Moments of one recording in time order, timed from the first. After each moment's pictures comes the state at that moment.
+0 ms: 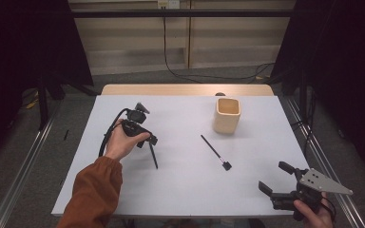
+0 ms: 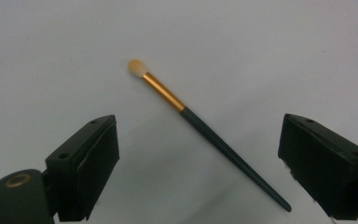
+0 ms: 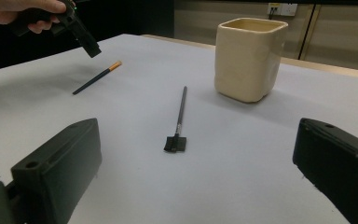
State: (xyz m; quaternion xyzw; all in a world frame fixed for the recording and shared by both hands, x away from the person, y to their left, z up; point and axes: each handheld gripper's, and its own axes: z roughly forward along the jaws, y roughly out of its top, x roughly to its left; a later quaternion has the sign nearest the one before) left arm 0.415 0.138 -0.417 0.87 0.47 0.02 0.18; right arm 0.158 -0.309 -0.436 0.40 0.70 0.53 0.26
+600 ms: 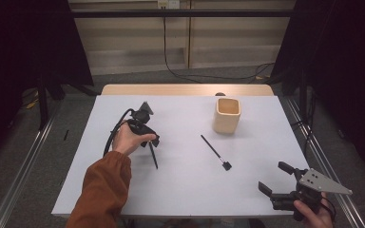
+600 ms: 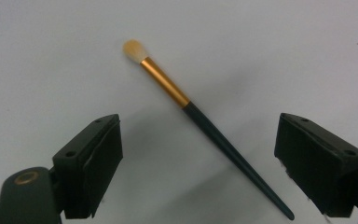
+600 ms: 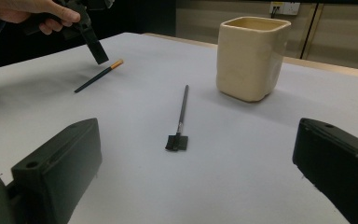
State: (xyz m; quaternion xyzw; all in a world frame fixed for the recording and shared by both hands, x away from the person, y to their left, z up) left arm 0.428 0.127 -0.429 0.85 0.50 -0.01 0.13; right arm 0.158 -0.309 -0.436 0.40 0.70 0.53 0.26
